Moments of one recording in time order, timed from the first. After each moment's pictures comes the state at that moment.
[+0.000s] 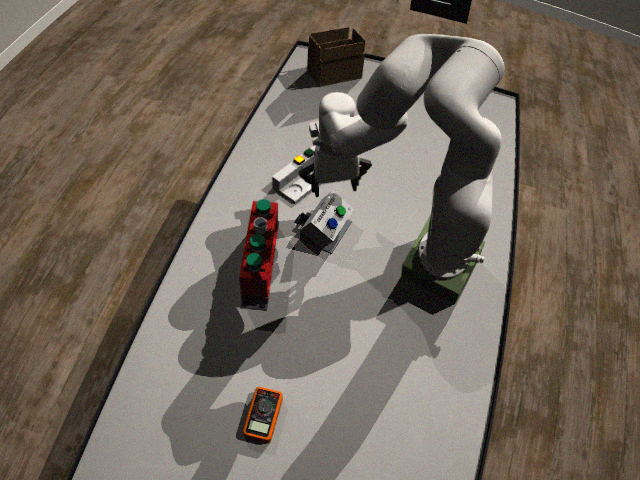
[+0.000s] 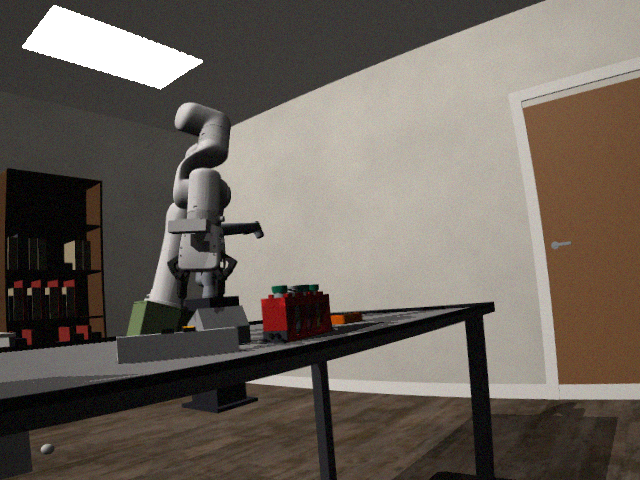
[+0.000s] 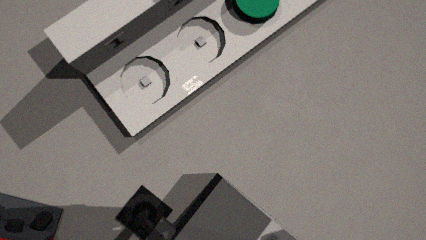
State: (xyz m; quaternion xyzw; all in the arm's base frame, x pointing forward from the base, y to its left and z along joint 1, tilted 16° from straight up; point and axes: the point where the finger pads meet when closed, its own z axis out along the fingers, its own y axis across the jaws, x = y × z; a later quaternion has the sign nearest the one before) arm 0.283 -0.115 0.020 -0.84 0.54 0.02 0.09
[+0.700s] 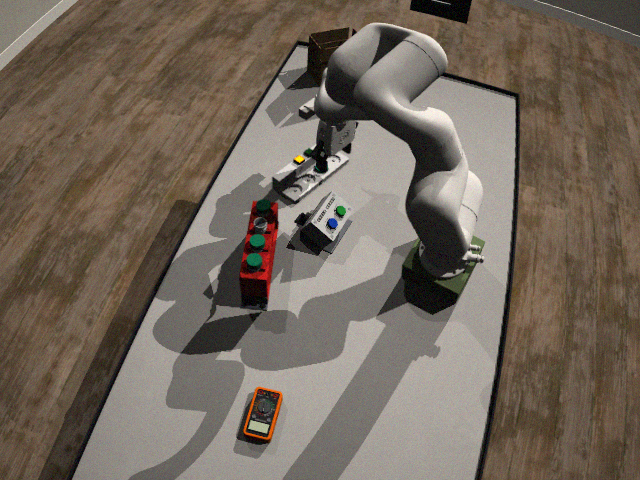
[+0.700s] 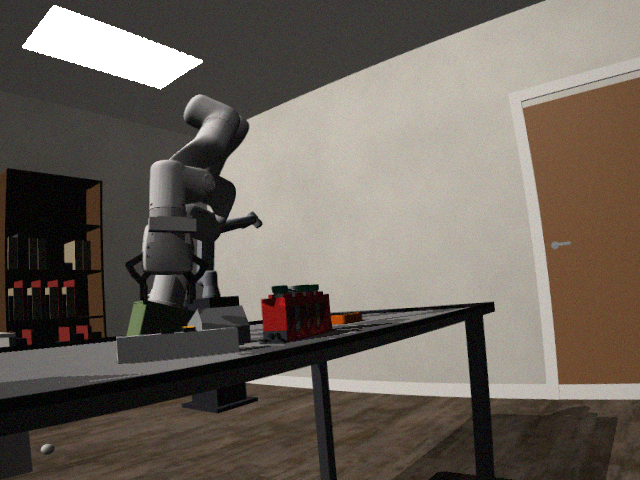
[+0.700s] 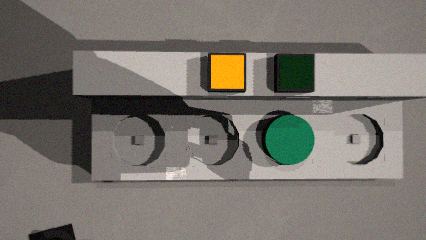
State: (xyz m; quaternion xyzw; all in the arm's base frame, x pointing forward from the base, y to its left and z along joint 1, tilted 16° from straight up) arm 0.310 -0.217 -0.014 -0.96 0.25 -0.01 0.12
